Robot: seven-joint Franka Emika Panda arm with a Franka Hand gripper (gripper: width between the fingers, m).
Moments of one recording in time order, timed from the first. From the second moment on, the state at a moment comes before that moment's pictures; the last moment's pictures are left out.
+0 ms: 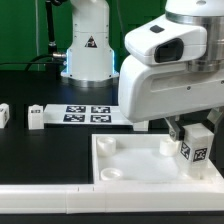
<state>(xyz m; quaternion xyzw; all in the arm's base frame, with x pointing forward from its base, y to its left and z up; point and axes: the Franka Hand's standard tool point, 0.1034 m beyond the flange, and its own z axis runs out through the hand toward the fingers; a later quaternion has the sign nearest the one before) 0.645 0.107 0.091 -0.99 -0.10 0.05 0.05</state>
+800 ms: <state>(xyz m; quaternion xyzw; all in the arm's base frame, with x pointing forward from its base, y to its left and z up) 0.639 0.108 0.090 -0.99 0.15 0.01 0.06</state>
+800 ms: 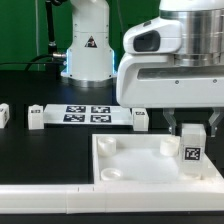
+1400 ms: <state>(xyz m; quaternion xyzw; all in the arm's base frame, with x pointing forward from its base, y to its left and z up) 0.638 0.110 0.089 -0.90 0.44 0.00 0.06</state>
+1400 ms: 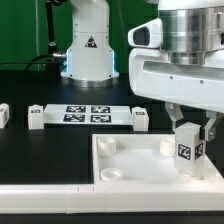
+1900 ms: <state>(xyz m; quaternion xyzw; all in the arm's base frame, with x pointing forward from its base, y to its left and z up) 0.636 0.117 0.092 -0.94 0.34 0.01 0.06</state>
